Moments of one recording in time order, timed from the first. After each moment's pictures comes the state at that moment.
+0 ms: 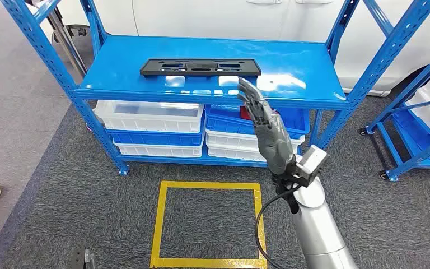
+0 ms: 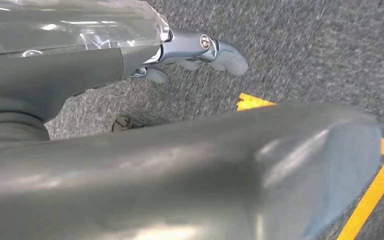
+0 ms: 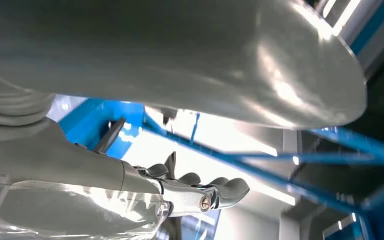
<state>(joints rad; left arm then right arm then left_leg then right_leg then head) -0.10 -0.02 0.11 -0.23 0.25 0.12 -0.25 -0.41 0.02 0.22 -1.48 0.04 0.34 -0.53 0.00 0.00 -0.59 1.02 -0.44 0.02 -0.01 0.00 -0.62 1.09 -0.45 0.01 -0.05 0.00</state>
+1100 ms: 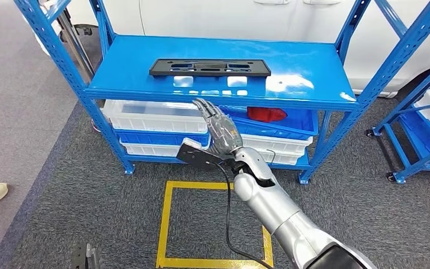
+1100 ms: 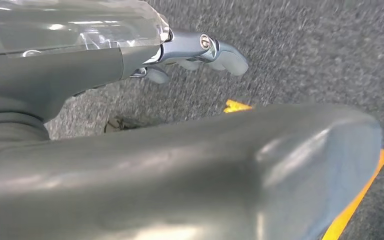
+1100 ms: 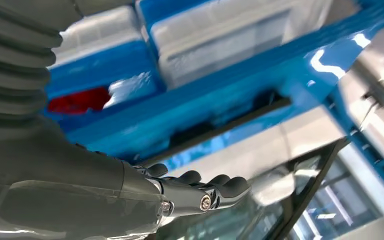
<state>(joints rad) -0.12 -0.04 0.13 -0.22 0.22 0.11 -0.25 -0.66 0.09 0.51 -0.91 0.73 -0.23 -0.13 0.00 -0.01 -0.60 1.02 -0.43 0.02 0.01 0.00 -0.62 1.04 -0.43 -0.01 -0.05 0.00</state>
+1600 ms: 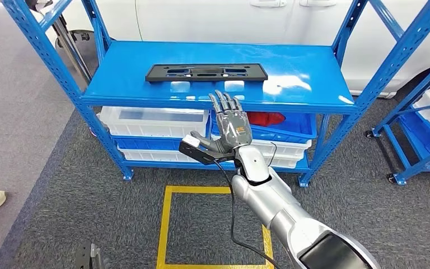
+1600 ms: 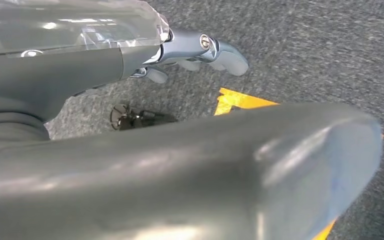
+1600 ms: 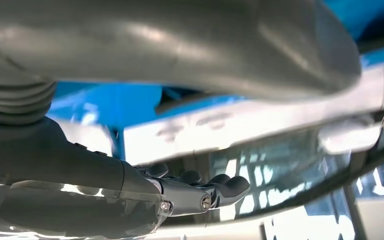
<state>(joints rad) -0.12 -0.04 0.14 -0.22 0.19 0.10 -0.25 -0.74 0.12 0.50 -0.69 1.14 -0.49 0.11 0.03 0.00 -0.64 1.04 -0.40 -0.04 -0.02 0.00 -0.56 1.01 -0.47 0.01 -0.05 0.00</state>
